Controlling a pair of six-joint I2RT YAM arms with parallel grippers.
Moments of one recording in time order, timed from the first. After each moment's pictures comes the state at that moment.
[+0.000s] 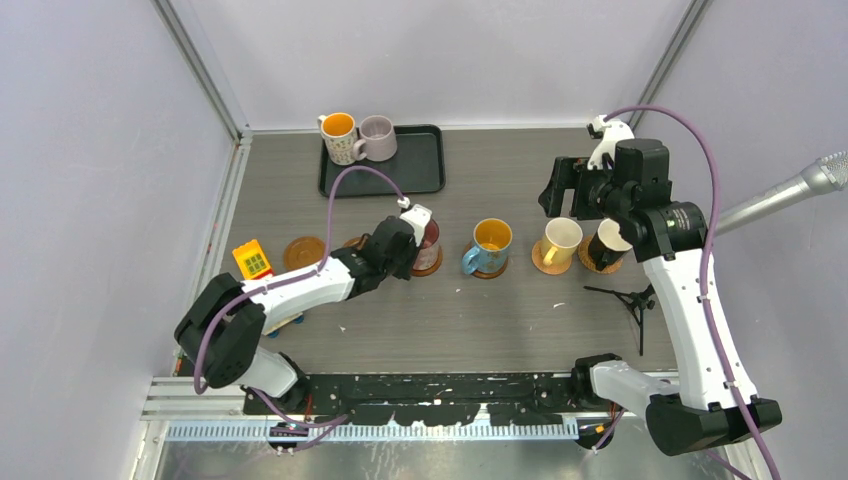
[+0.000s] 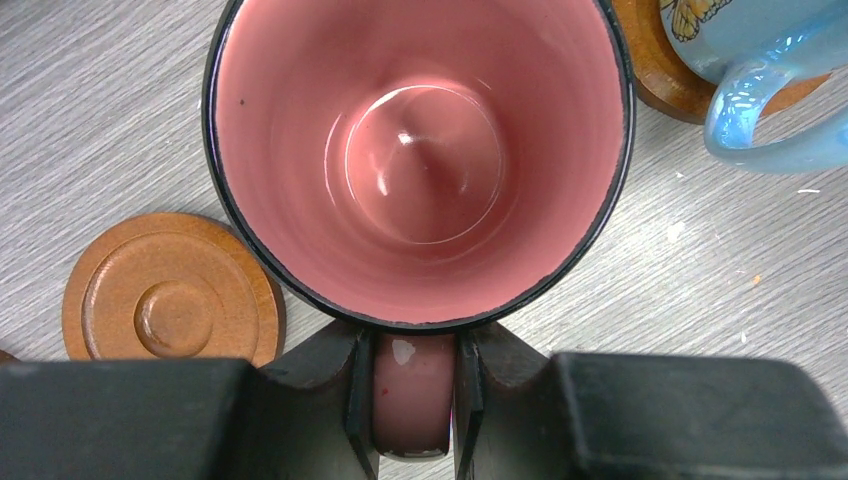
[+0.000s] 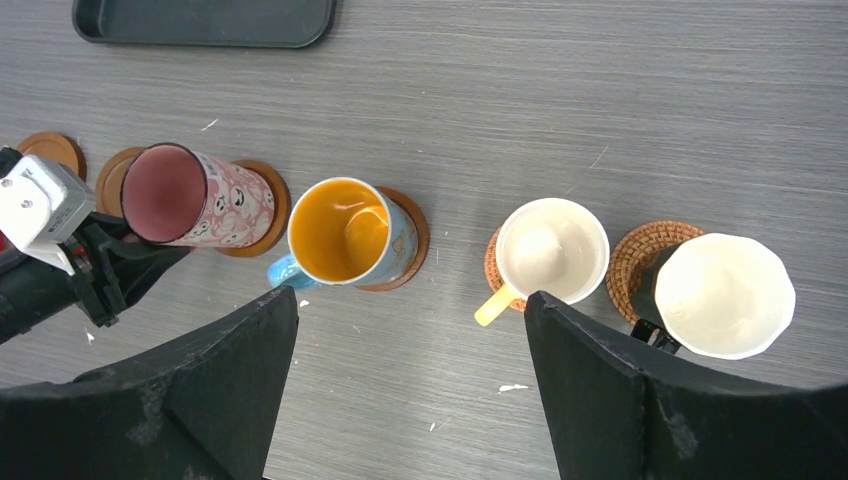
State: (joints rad) left arm -0.78 1.45 0.84 -0.10 -0.20 -0.13; right arm 0.15 1.09 1.40 -0.89 -0.11 0.14
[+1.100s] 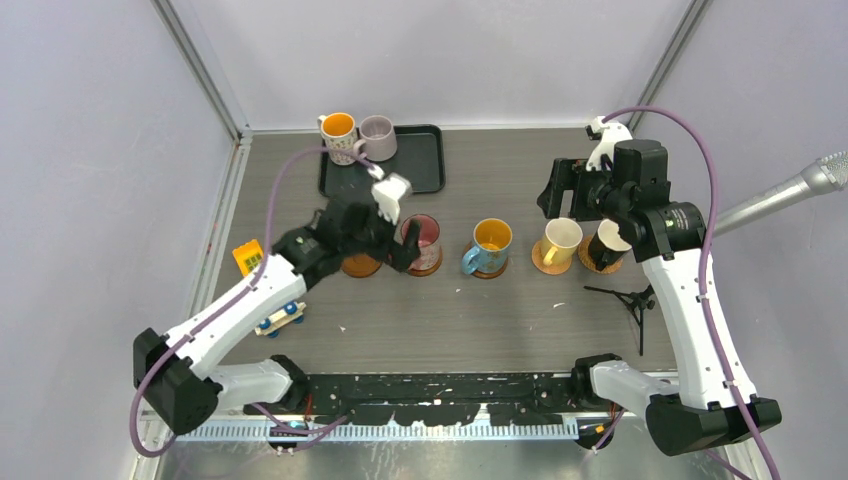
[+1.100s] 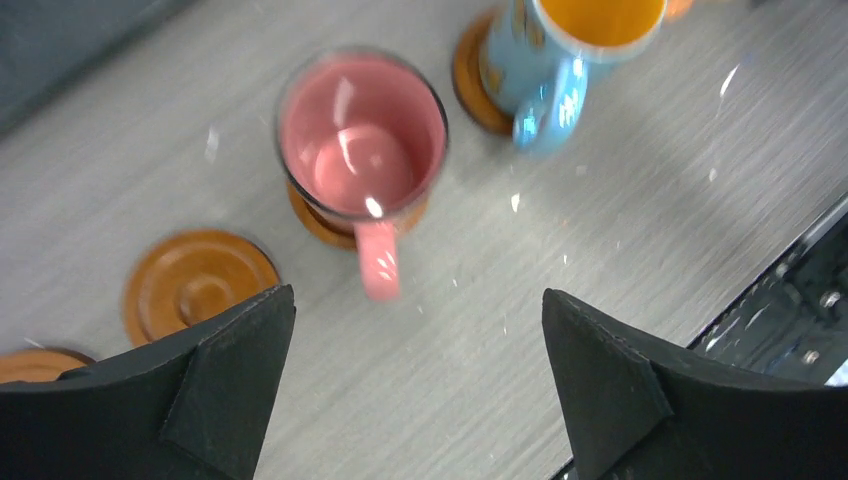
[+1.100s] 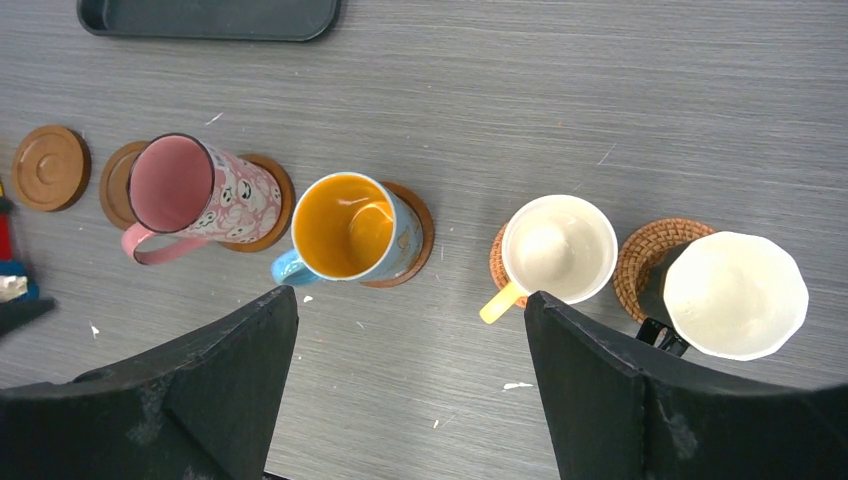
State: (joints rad) left arm -0.73 1.18 1.00 -0.46 0.04 -0.12; right arm 0.15 1.09 1.39 -0.89 -0.13 0.14
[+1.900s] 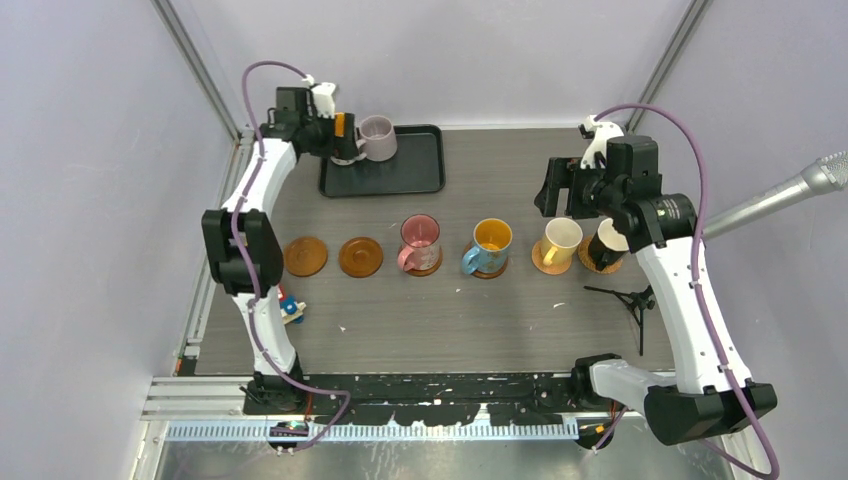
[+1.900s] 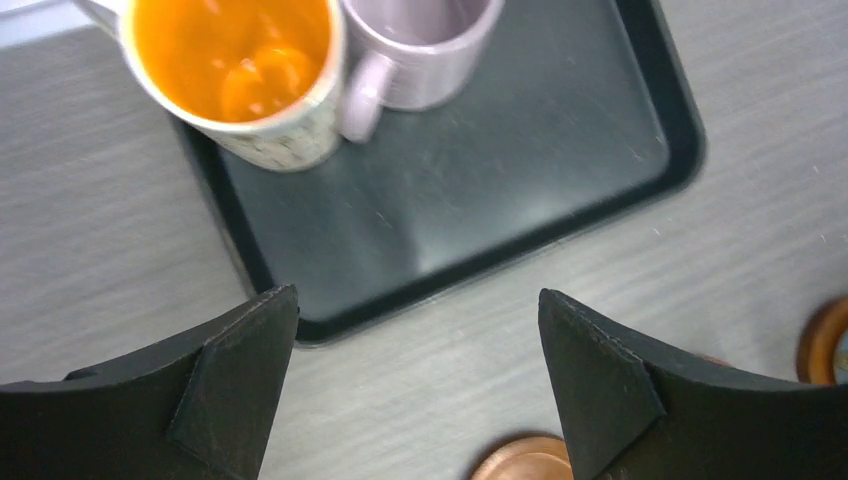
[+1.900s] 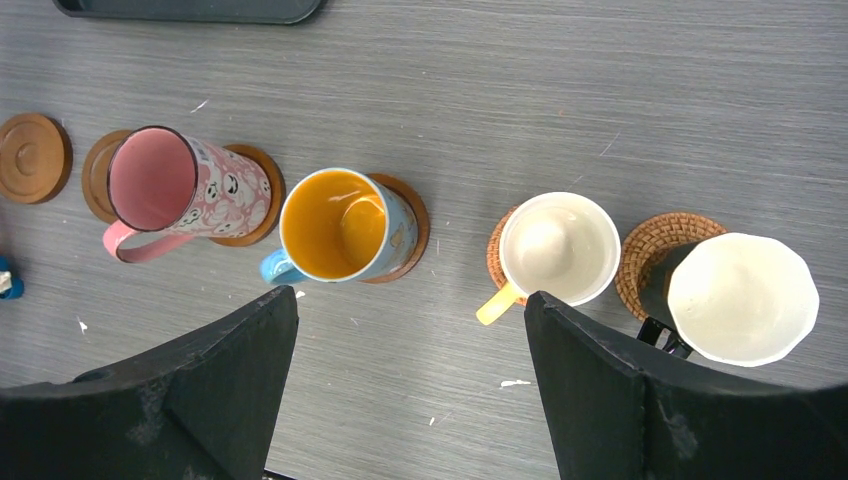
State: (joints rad) left arm -0.10 1.96 1.81 -0.54 0.30 0.07; right arm 0.15 1.13 1.39 -0.89 -0.13 0.13
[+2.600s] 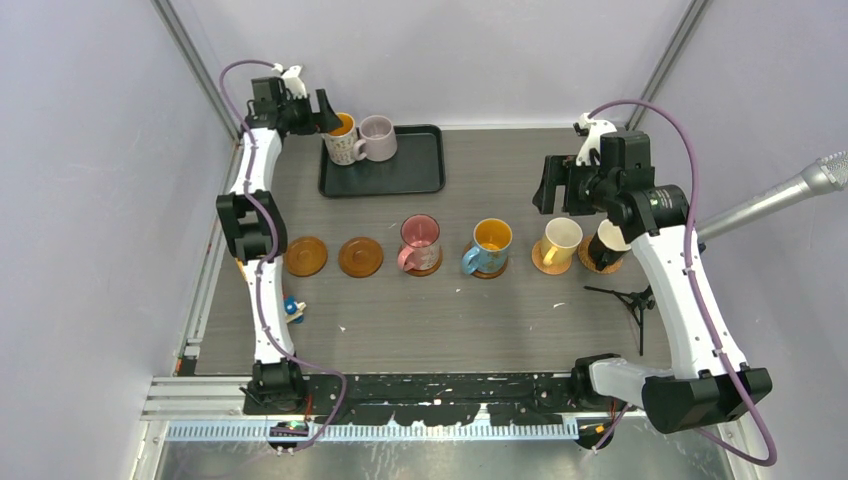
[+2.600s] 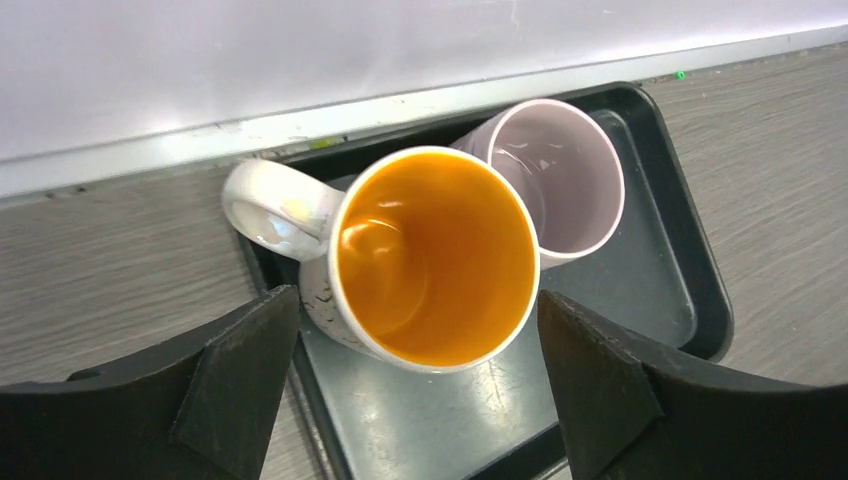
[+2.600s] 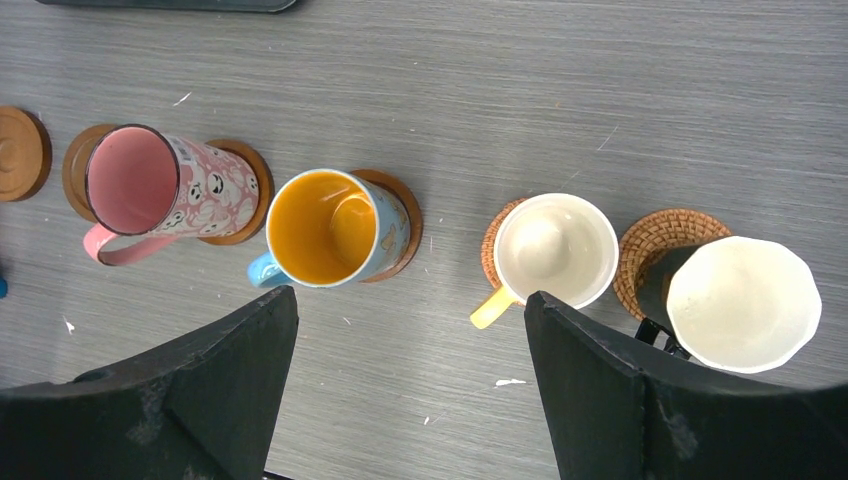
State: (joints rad) left arm 0.09 2.47 2.39 -0.47 0.55 -0.06; right arm 0.15 1.18 1.40 -0.89 -0.12 0.12
